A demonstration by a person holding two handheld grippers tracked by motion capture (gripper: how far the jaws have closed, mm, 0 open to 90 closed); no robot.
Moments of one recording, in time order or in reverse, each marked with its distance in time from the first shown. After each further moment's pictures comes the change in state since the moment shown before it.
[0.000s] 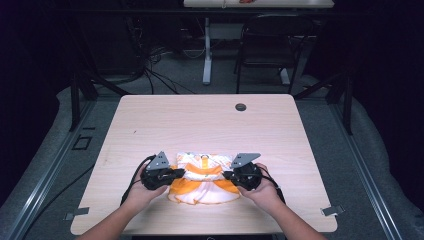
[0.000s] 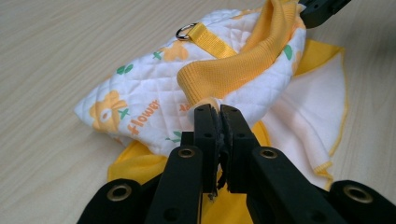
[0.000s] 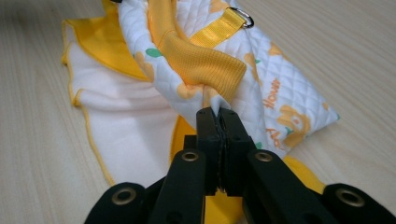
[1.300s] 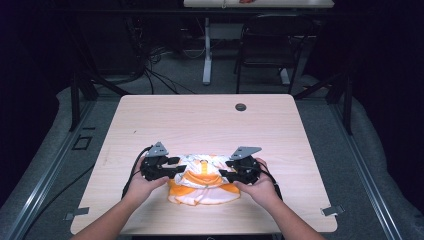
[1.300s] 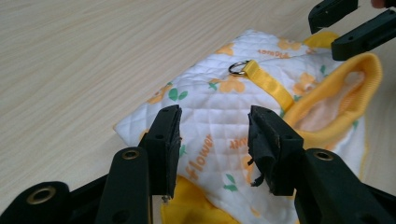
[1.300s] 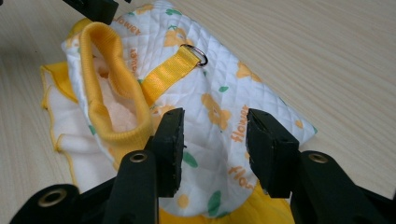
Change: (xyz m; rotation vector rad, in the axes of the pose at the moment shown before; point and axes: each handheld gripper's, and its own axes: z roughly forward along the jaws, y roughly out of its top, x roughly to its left) left arm 0.023 0.020 0.006 0.005 0.043 -0.141; right arm -0.012 0.014 0.004 -0.048 -0.025 0.101
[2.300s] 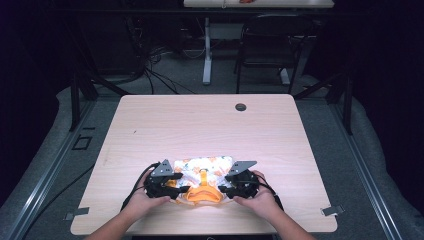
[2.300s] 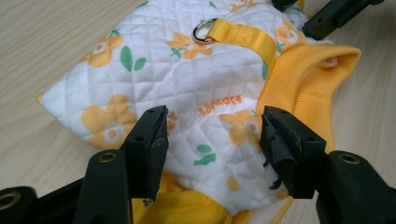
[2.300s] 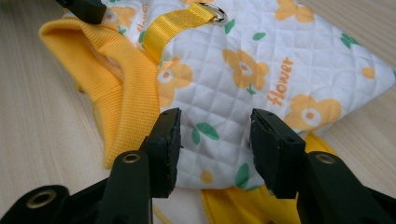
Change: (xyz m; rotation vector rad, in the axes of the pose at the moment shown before) left arm -0.029 -0.037 0.004 0.058 -0.086 0.107; right arm 0.021 -0.032 0.007 0.093 0.055 -0.055
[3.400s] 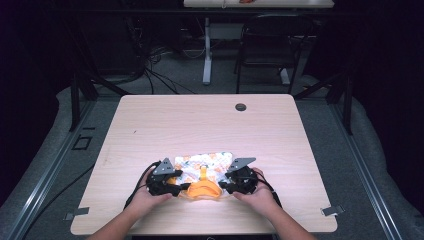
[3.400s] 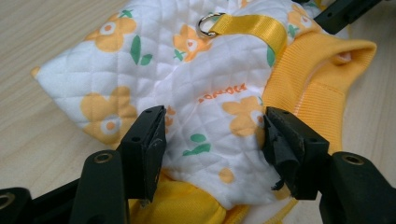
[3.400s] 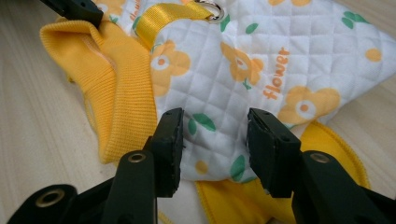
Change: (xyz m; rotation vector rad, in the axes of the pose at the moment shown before) left arm 0.016 -0.004 0.015 -0.014 0.046 -0.023; right arm -0.014 0.001 0.013 -0.002 -0.021 0.032
